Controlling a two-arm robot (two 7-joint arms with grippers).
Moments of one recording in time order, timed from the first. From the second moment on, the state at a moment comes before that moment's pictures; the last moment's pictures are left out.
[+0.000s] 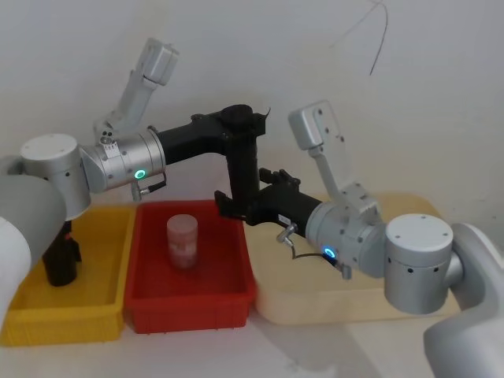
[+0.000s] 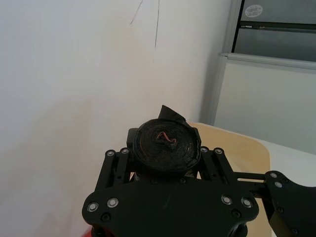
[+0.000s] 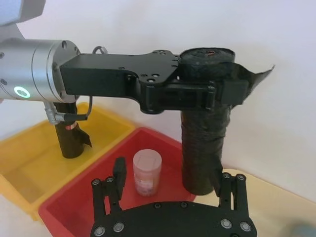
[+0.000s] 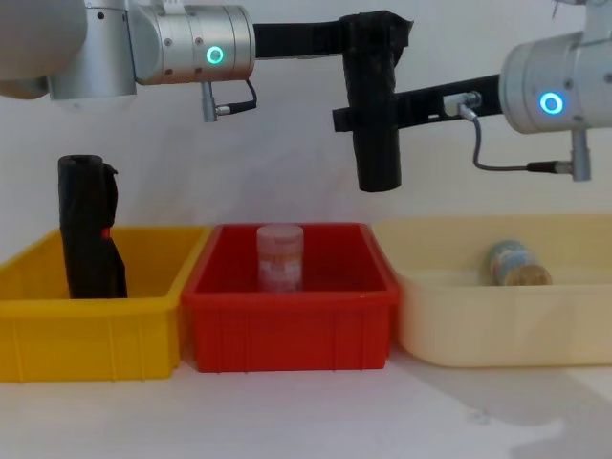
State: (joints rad) left arm -1.37 -0.09 0.65 -0.07 -0.67 -0.20 -1.01; right arm 0.58 0.12 -0.32 -1.44 0.11 0.45 0.41
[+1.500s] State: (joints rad) left arm -1.37 -0.09 0.65 -0.07 -0.67 -0.20 -1.01; right arm 0.69 -0.03 -0.32 -1.21 0.00 0.49 0.12
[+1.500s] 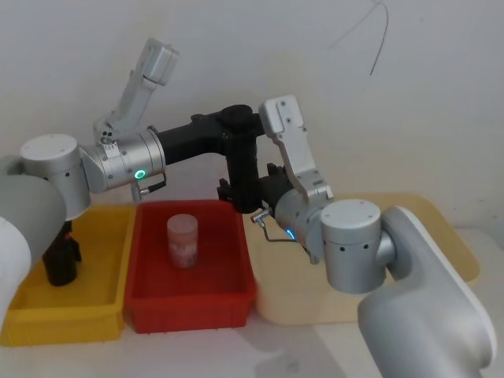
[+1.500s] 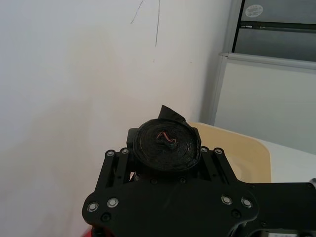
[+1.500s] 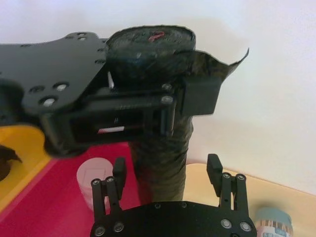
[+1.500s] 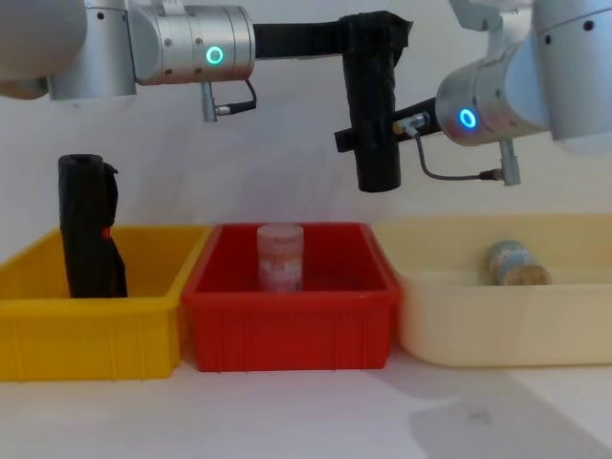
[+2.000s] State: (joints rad) left arm -1.37 -0.09 0.65 -0.07 -0.67 -0.20 -1.01; right arm 0.74 -0.07 -0.31 -1.12 -0.02 0.46 0.07
